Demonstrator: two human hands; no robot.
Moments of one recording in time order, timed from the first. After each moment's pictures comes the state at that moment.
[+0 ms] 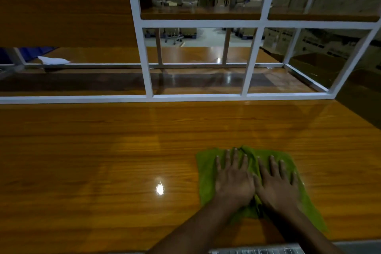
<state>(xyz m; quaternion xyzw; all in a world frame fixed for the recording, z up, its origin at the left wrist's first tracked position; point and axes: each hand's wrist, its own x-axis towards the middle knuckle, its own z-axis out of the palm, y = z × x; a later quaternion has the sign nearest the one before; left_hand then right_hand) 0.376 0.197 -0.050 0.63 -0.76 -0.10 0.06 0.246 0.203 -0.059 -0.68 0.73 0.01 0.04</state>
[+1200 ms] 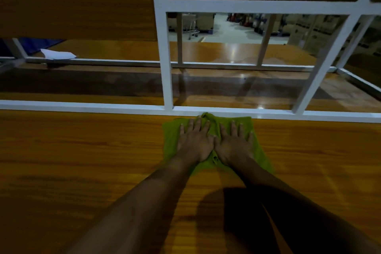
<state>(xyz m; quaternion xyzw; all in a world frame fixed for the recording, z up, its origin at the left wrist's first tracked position) 0.612 -0.036 -0.058 0.71 -0.70 -0.06 0.08 0.480 -0.050 -0.056 -0.76 0.65 -0.01 0.06</state>
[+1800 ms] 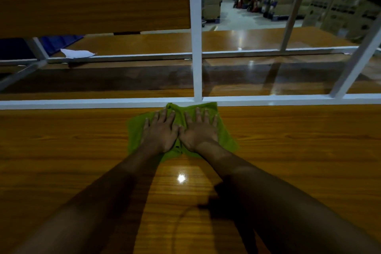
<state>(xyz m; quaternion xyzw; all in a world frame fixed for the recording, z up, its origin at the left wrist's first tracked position) 0.804 0.001 -0.066 0.77 -0.64 -0.03 0.03 0.666 -0.023 -0.053 -0.82 0.57 -0.02 0.09</state>
